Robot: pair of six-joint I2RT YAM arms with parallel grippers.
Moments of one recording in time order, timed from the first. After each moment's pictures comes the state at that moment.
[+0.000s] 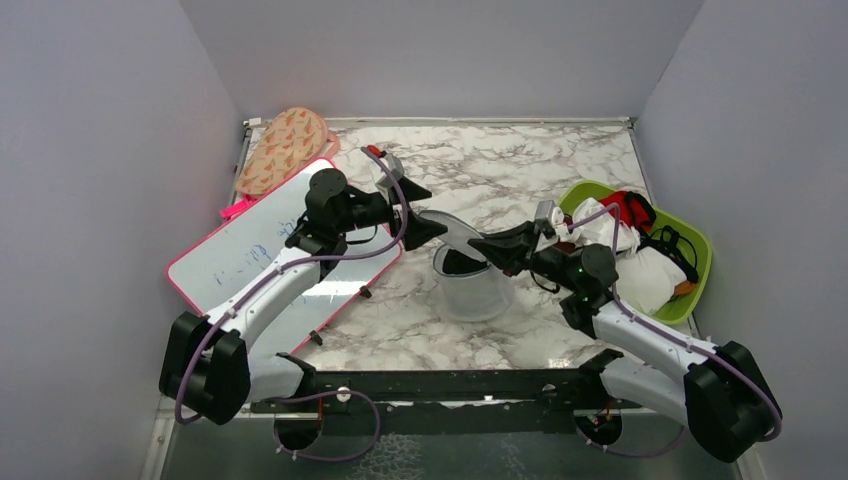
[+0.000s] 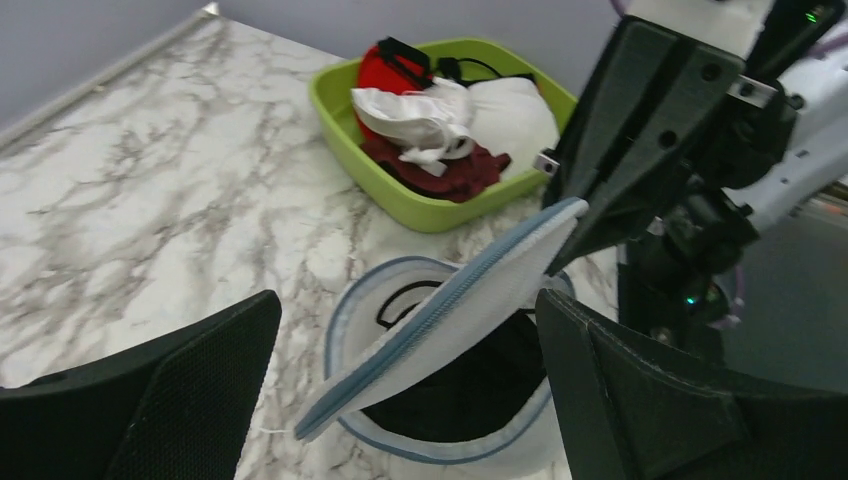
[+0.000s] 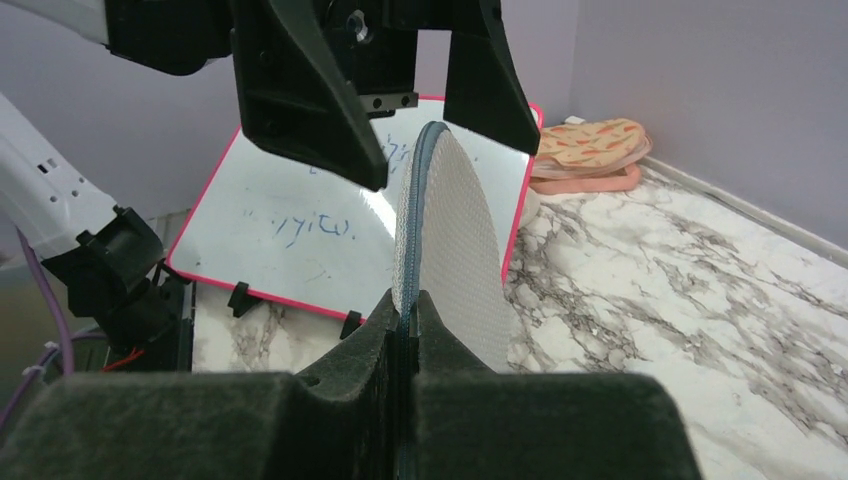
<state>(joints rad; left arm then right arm) -0.45 1.23 0.85 0.40 0.78 -0.19 0.52 1.03 0.36 0.99 -0.61 0.25</state>
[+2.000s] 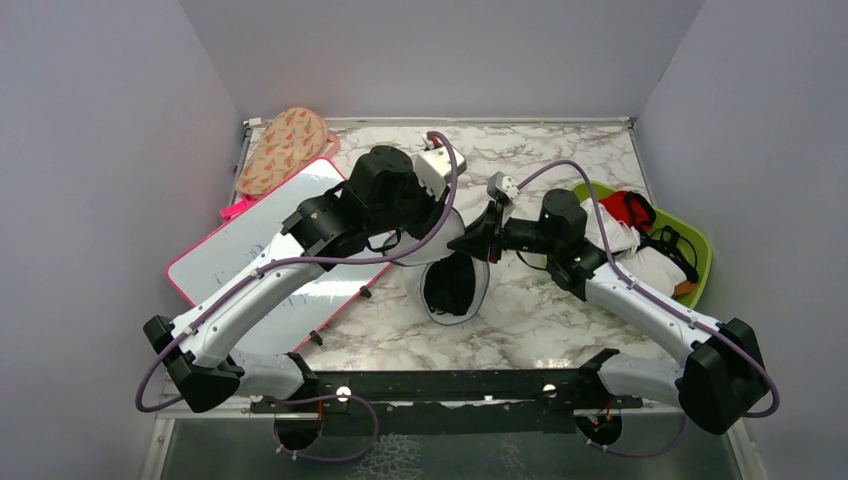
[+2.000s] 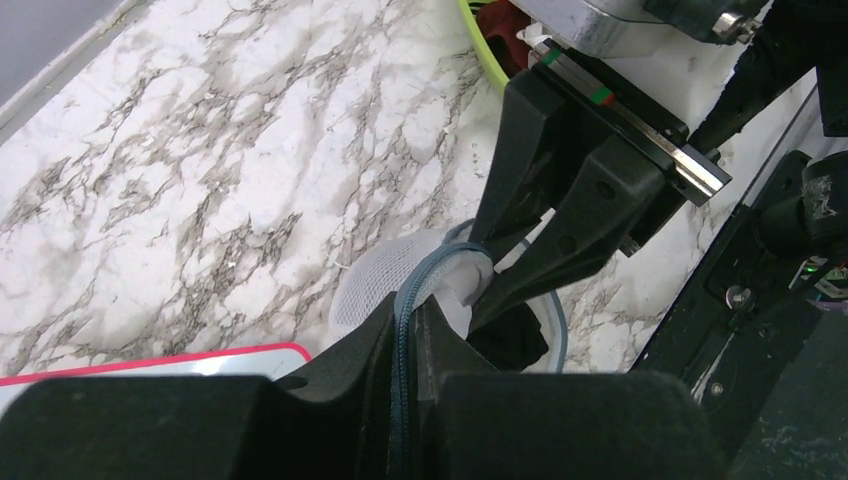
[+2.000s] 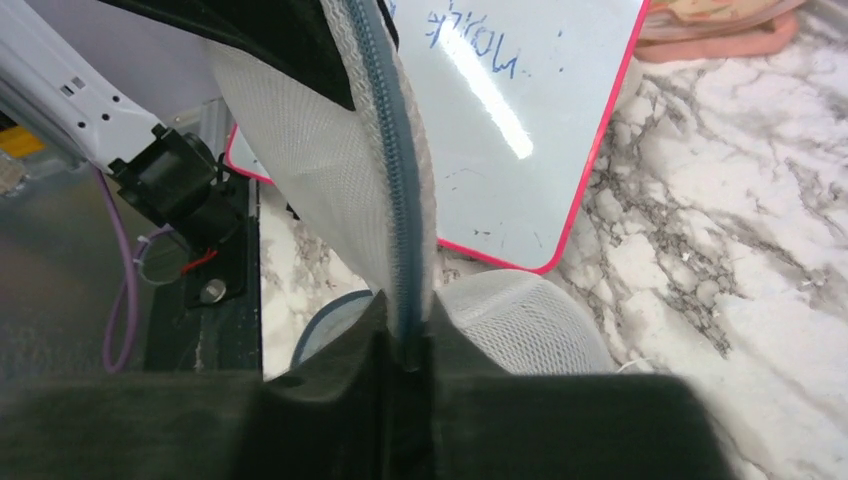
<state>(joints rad) -0.85 1.29 1.51 -0.69 0.06 0.01 0.57 1.17 0.75 0.30 -0.78 0.11</state>
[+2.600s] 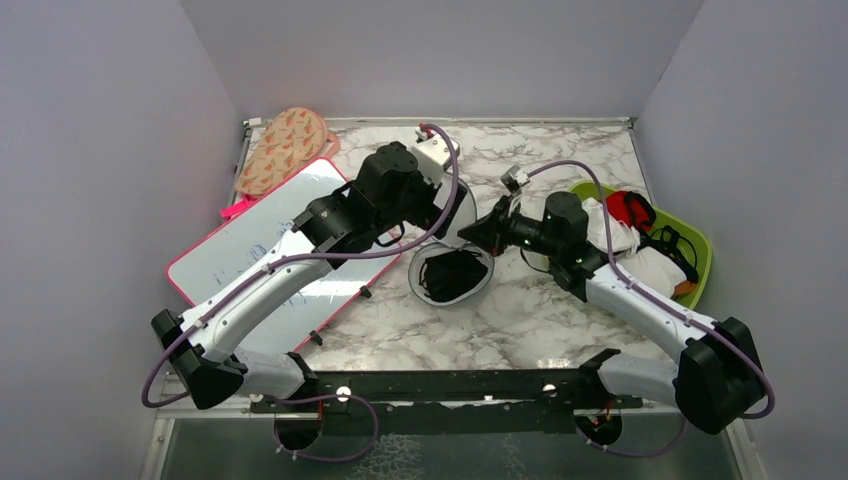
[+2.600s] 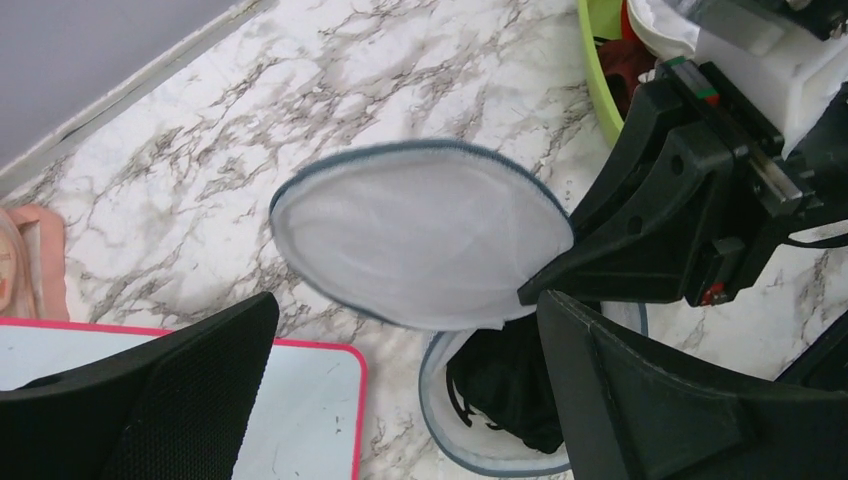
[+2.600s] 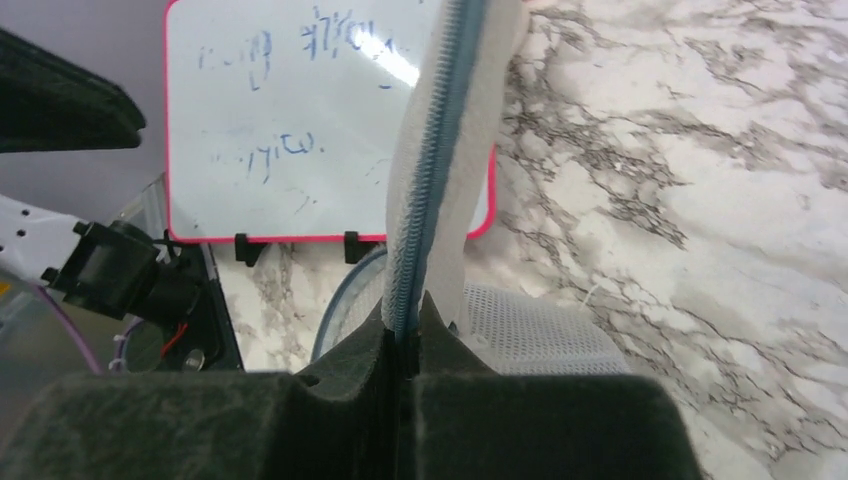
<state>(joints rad) -0.85 1.31 1.48 -0.60 -0.15 -0.03 0.53 1.18 0.70 0.32 -0.59 0.29</state>
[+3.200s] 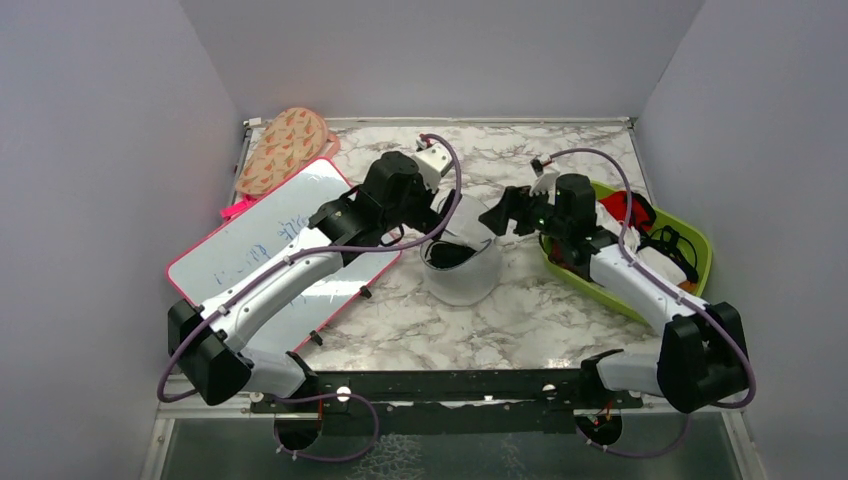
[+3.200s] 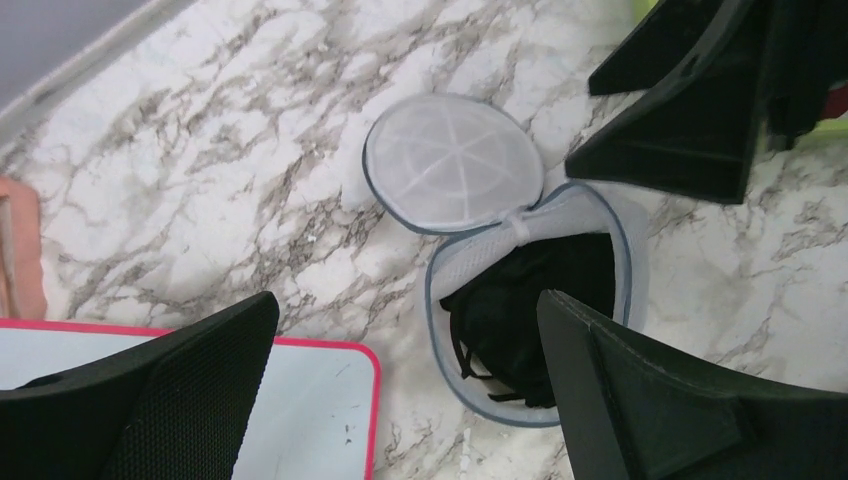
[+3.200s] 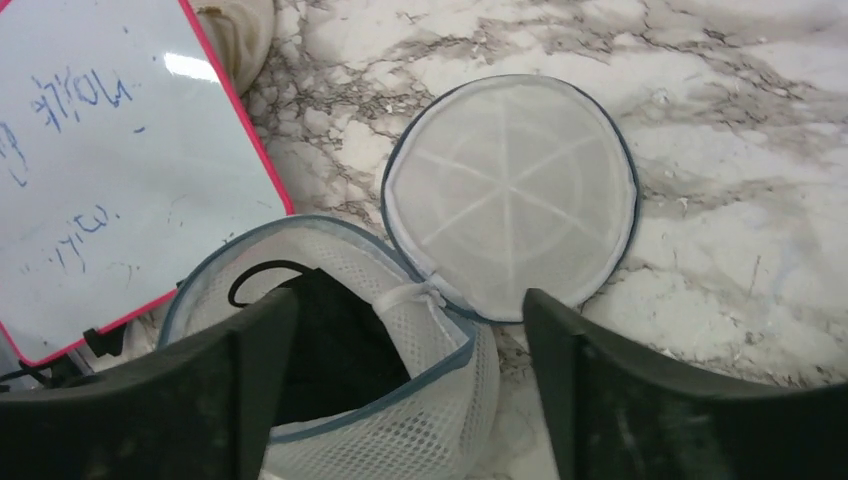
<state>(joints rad) -0.79 1.34 1.35 -0.50 -0.13 0.00 0.32 1.29 0.75 0.15 -0.41 0.35</state>
